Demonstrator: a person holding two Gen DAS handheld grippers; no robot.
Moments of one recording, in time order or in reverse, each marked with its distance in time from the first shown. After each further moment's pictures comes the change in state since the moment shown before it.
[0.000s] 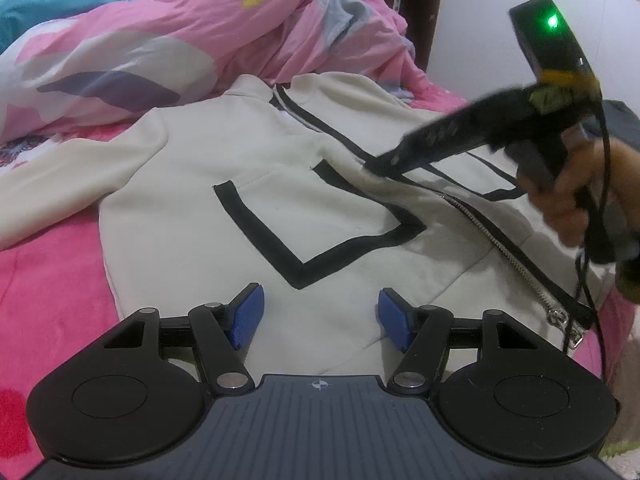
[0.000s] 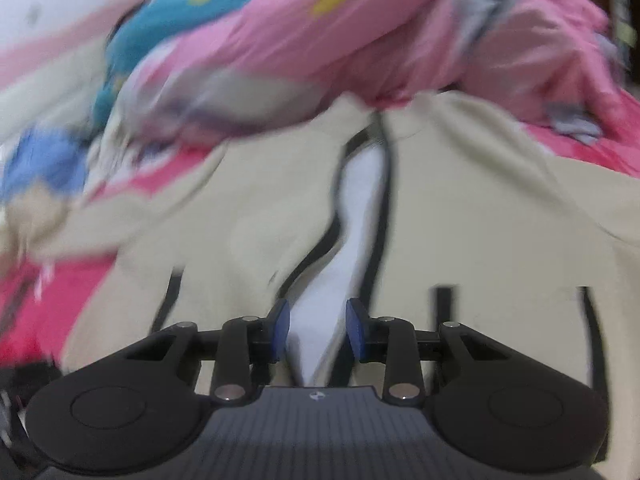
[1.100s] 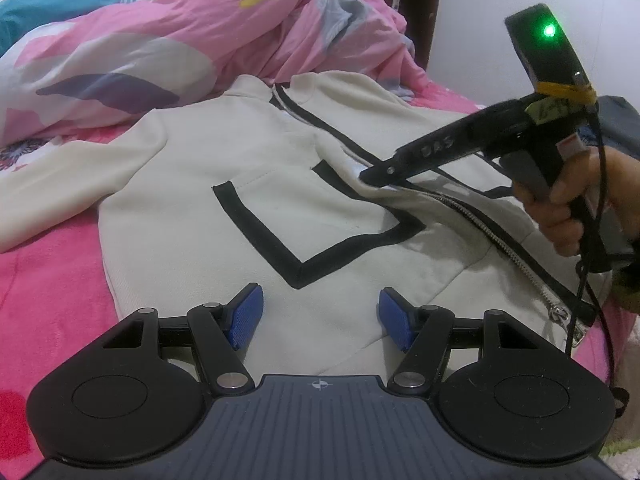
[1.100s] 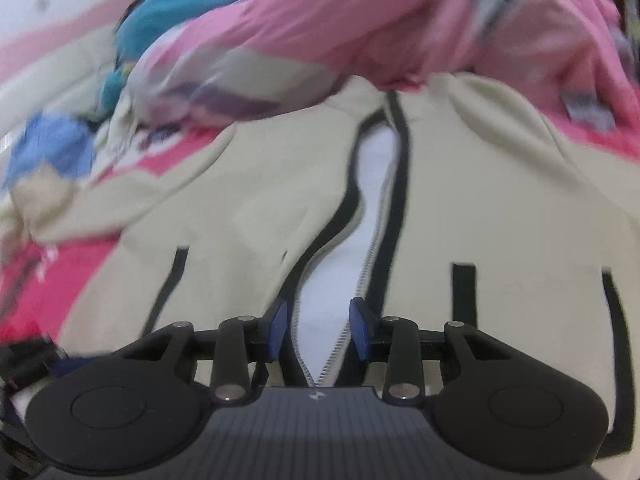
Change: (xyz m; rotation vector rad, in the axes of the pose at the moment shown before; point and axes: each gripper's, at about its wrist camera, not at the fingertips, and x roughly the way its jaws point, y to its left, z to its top) left arm 0.000 -0.002 0.000 0.010 0.003 0.008; right arm 0.008 0.002 -0.010 -0.005 0.000 0.007
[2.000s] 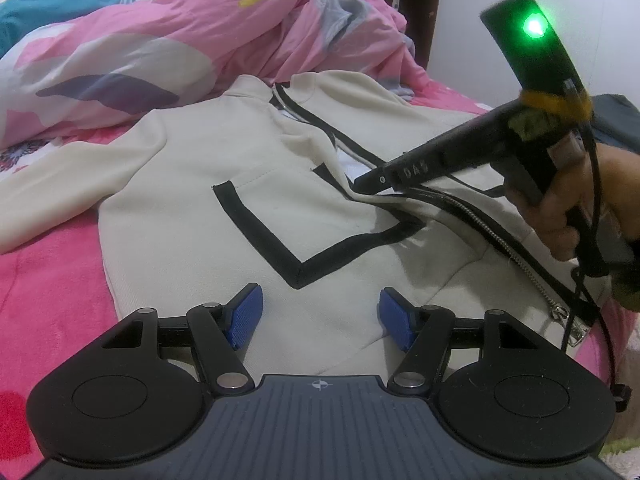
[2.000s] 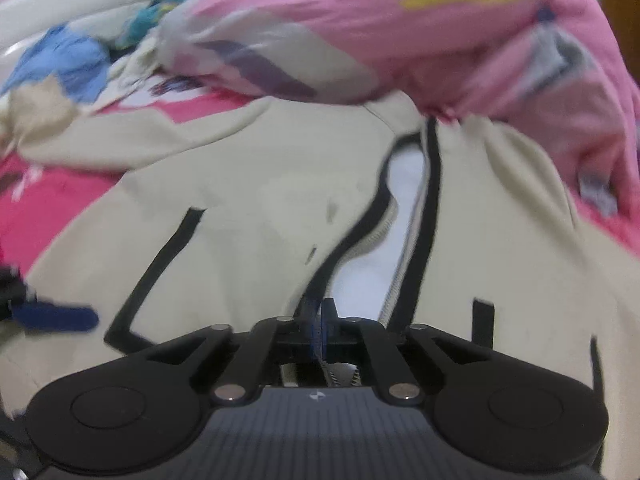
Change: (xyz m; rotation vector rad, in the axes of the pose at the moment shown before) left arm 0.000 0.000 0.000 0.002 0.001 0.004; right arm 0.009 0.031 0.000 -0.141 0.030 -0.088
